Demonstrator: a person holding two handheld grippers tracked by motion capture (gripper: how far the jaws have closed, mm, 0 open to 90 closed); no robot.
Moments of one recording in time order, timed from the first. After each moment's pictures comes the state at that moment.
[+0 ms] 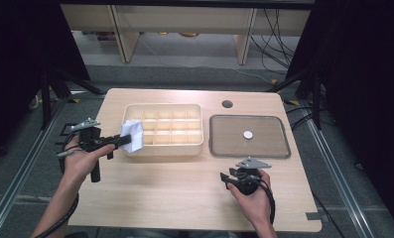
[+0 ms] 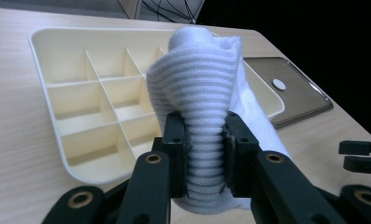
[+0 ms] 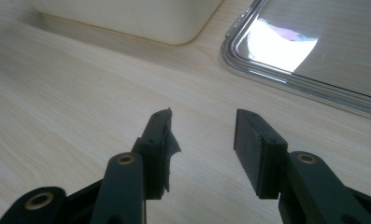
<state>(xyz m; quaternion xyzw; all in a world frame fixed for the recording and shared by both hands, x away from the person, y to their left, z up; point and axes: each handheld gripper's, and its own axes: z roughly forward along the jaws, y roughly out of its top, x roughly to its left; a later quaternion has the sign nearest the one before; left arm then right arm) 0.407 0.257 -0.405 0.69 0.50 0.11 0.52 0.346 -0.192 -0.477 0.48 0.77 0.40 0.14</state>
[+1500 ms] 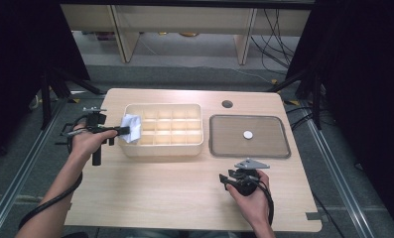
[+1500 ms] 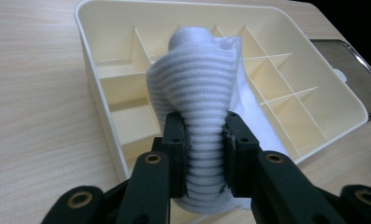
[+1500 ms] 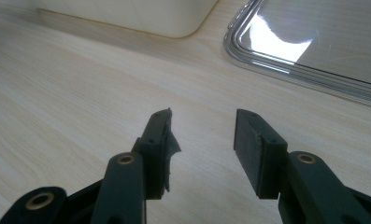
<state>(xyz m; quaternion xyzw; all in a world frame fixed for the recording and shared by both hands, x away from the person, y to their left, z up) 0.473 0.270 -0.426 0.71 0.55 0.09 0.43 0.346 -0.190 -0.480 0.49 0.77 0.39 0.14</state>
